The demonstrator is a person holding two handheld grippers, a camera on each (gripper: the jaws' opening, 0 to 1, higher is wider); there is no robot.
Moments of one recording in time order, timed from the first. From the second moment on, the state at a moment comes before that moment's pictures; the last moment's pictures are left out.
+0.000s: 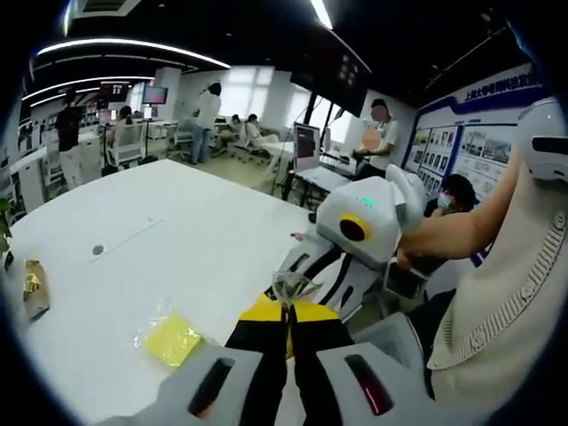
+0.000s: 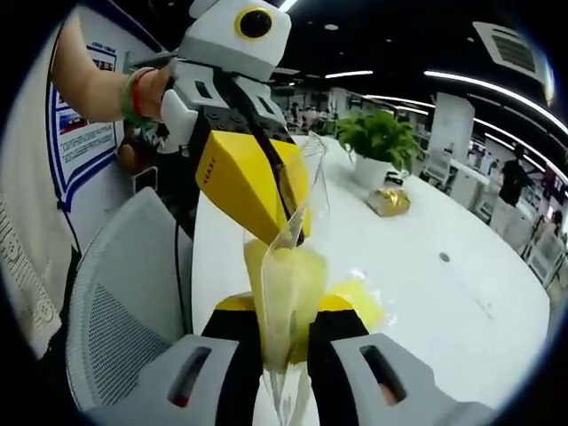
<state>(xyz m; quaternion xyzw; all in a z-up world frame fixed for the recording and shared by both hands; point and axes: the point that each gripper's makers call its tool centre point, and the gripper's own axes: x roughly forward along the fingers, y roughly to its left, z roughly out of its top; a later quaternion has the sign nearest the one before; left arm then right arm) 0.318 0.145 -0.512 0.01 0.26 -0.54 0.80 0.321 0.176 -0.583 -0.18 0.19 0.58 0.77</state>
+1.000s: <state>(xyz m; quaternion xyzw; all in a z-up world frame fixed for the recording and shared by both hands) 0.315 0.136 -0.510 -0.04 0.28 -0.54 0.79 0.317 0.166 -0.579 -0.21 0.15 0.59 0.77</state>
